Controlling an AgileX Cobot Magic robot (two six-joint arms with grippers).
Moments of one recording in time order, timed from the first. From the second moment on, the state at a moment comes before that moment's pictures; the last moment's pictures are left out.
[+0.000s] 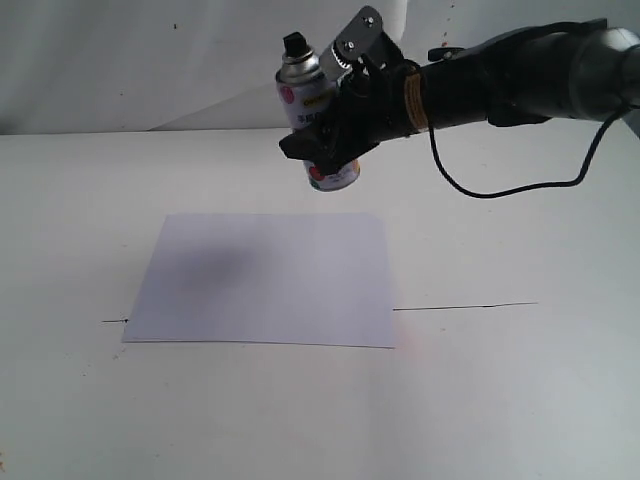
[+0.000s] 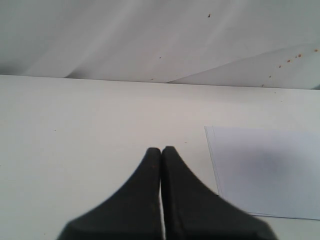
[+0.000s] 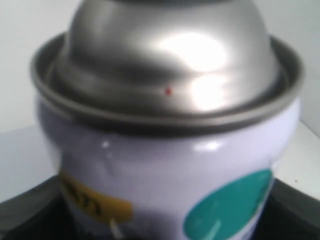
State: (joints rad) left arm 0.03 0.00 0.00 -0.02 0.28 -0.05; right arm 0.20 2.07 -1.53 -1.78 -0.65 1.34
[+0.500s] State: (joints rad) left arm 0.03 0.00 0.00 -0.02 0.28 -0.05; right arm 0.22 2.00 -1.40 -1.73 -0.50 1.09
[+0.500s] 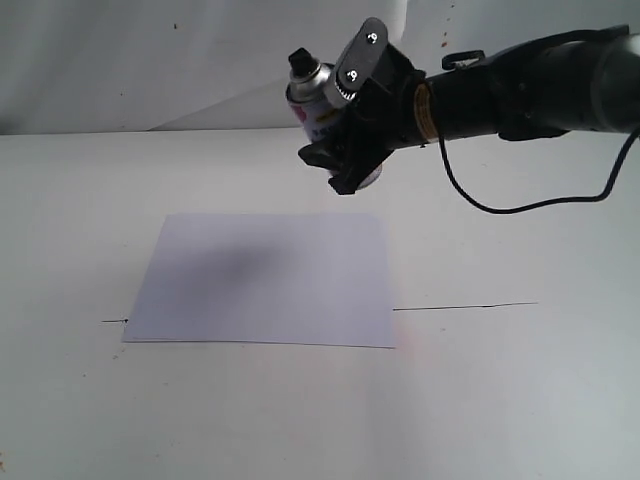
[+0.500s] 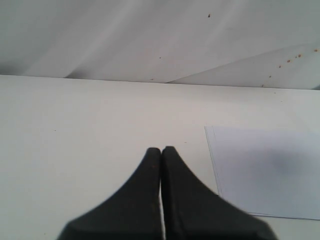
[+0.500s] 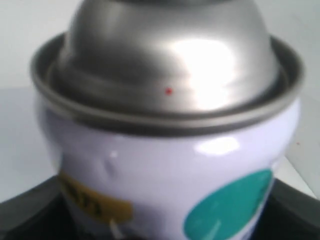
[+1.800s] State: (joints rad) left arm 0.03 0.00 0.00 -0.02 0.28 -0.05; right arm 0.35 1.92 -1.30 -1.39 -0.33 0.88
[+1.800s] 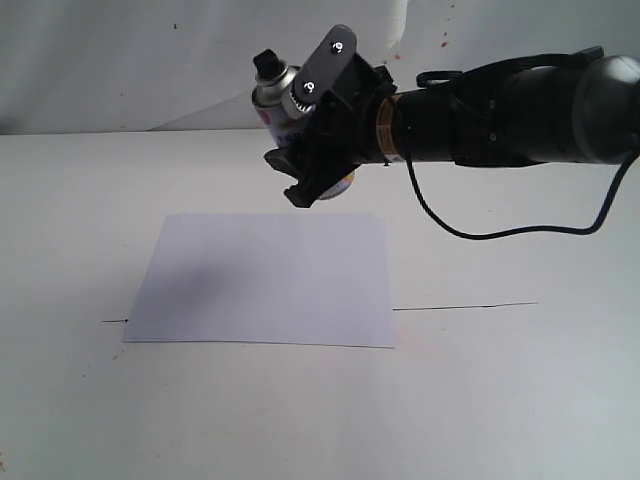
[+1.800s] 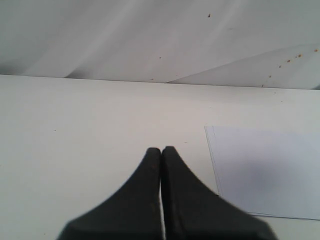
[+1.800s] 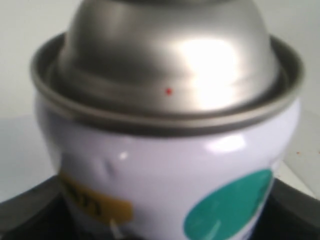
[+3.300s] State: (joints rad) left arm 0.03 0.00 0.00 -0.02 0.28 -0.05; right arm 0.41 1.77 -1.15 -0.59 0.21 0.00
